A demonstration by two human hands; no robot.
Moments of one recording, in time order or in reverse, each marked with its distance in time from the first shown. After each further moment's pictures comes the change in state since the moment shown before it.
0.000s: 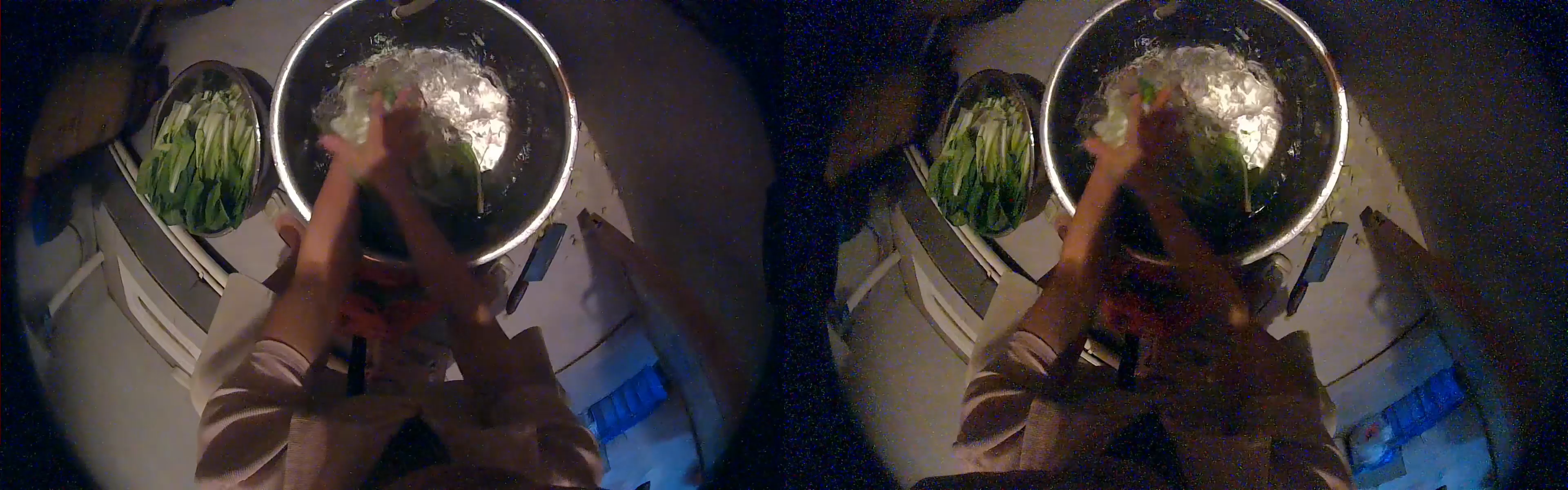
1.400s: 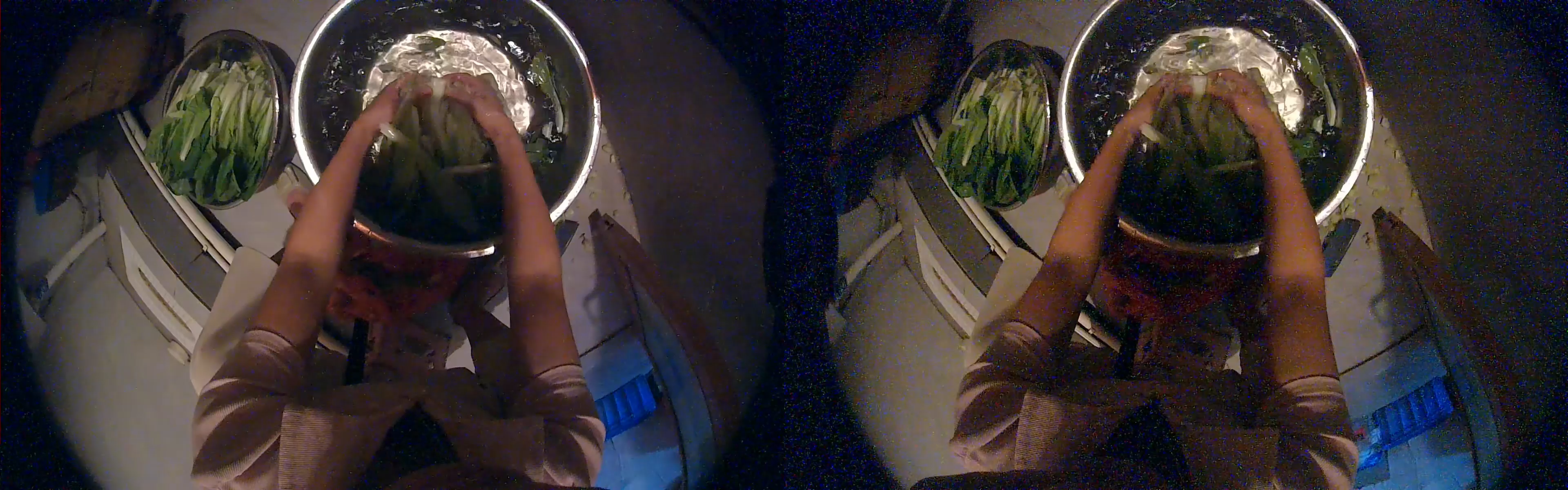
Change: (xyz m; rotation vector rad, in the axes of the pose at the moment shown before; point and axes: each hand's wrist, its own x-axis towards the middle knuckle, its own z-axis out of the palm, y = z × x) left_hand 0.019 0.008 -0.026 1.522 -0.081 0.180; right_hand 0.029 0.120 0.003 1.021 -0.405 0.245
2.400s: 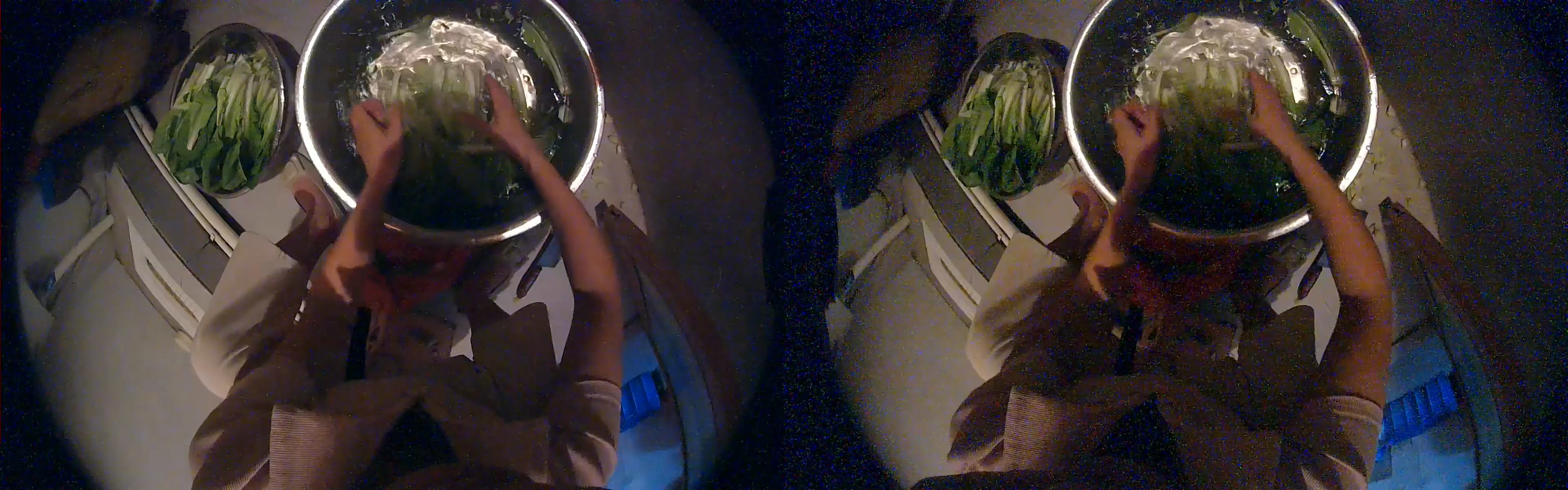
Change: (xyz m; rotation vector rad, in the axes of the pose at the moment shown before) left_hand -0.090 0.015 0.042 0.106 0.863 -0.118; right_hand -0.058 -0.016 -0.021 -0.578 0.016 -0.079
